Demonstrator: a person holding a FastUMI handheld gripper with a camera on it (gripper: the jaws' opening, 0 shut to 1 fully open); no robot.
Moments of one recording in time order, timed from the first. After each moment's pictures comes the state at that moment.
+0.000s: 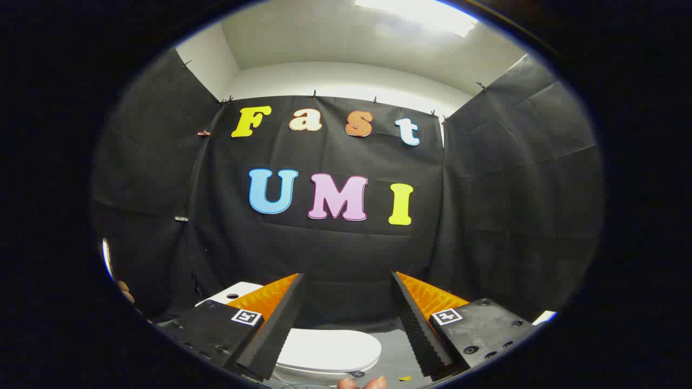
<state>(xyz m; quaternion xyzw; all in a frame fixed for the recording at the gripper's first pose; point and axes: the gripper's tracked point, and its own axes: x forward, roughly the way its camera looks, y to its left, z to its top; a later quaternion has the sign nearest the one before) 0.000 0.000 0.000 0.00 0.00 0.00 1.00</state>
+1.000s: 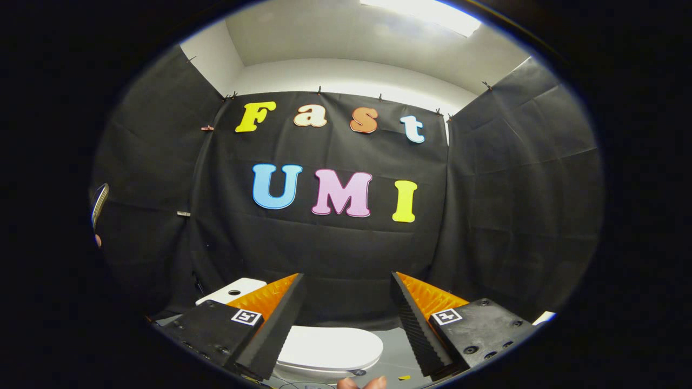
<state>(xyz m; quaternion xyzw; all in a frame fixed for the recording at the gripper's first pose) 0.001 0.018 -0.007 0.00 0.01 0.02 1.00</state>
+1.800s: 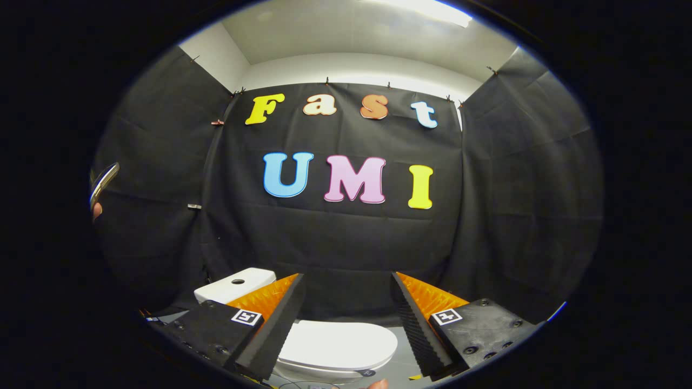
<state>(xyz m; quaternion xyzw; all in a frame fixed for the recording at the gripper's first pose) 0.037 0.018 -0.098 0.04 0.03 0.08 1.00</state>
